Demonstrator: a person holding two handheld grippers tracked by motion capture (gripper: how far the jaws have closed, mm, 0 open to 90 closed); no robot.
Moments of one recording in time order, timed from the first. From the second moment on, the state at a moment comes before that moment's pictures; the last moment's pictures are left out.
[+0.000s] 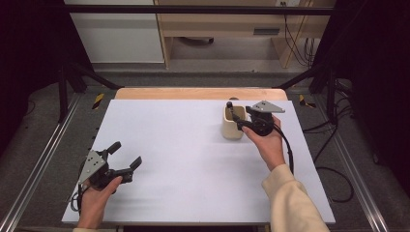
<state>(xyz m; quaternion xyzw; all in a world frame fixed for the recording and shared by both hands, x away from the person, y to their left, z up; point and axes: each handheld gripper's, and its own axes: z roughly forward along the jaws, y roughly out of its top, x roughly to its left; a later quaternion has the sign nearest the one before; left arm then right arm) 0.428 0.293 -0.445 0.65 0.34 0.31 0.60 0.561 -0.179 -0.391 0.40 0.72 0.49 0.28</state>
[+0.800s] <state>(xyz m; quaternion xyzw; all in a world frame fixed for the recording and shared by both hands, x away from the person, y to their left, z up) 0.428 0.293 -0.445 0.65 0.34 0.31 0.60 0.542 -0.186 -0.371 0.40 0.72 0.50 0.27</state>
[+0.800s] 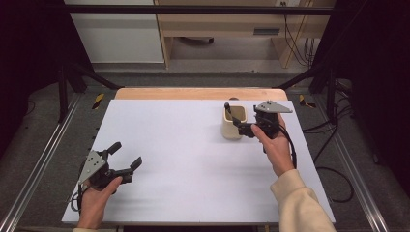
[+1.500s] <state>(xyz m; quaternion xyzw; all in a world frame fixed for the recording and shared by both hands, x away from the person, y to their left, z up) 0.427 0.291 -0.445 0.66 0.34 0.31 0.60 0.512 -0.219 -0.370 0.39 0.69 0.53 0.30</state>
